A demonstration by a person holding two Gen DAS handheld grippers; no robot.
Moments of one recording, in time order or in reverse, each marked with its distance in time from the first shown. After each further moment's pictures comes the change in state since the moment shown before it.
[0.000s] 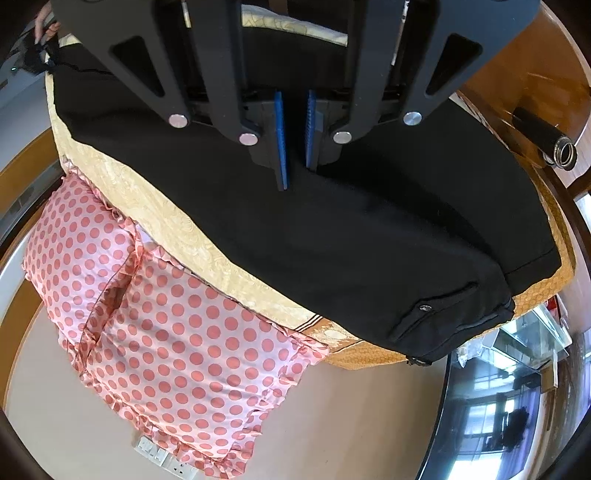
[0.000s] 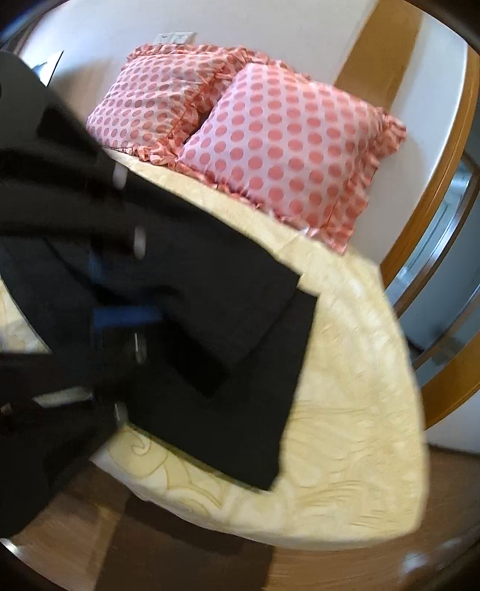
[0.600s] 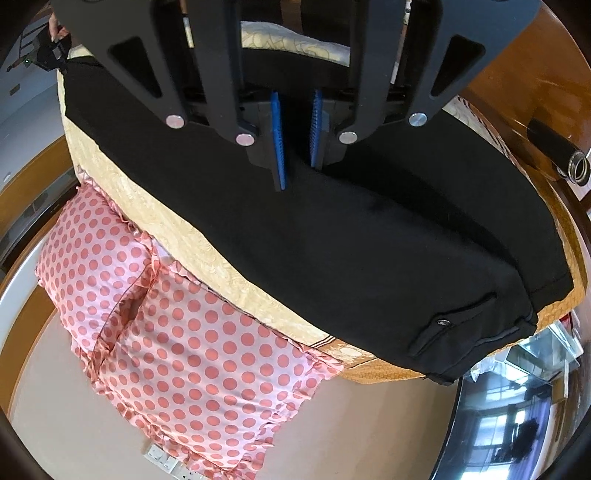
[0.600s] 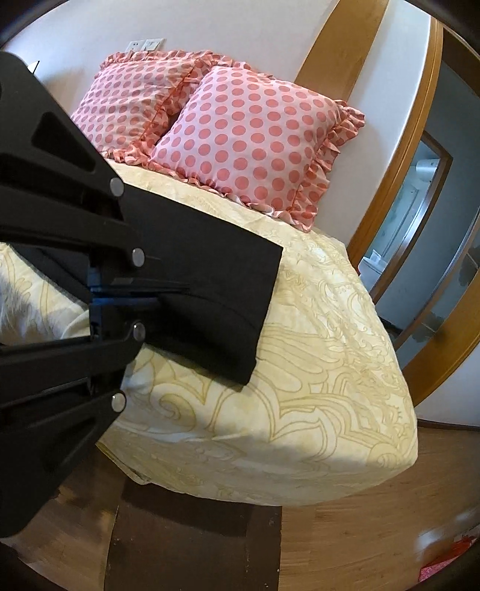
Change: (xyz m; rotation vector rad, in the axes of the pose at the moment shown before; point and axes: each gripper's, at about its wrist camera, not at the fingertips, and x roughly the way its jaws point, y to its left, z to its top) left arm -0.003 -0.003 -0.017 -0.012 0.040 -0.067; right arm -0.033 -0.033 -0.002 0.068 -0.120 -0.009
